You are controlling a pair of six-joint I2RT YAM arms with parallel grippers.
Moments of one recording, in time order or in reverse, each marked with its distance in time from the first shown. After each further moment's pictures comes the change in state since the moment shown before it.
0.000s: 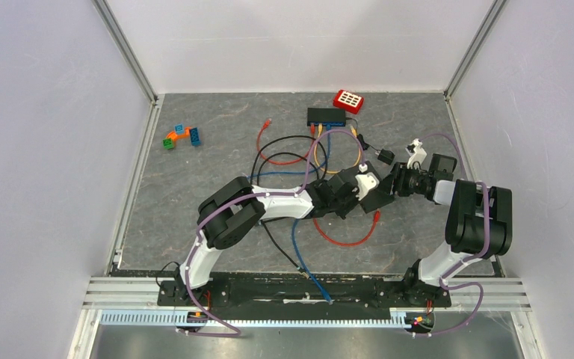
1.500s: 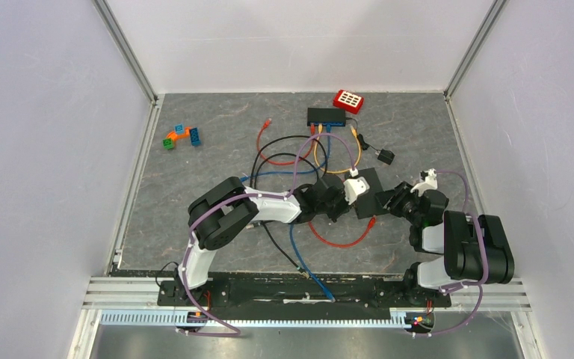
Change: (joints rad) left arm 0.034 -0.073 -0.188 0.208 0.111 0.081; right arm 0.107 -0.202 -0.548 0.821 0.363 0.611
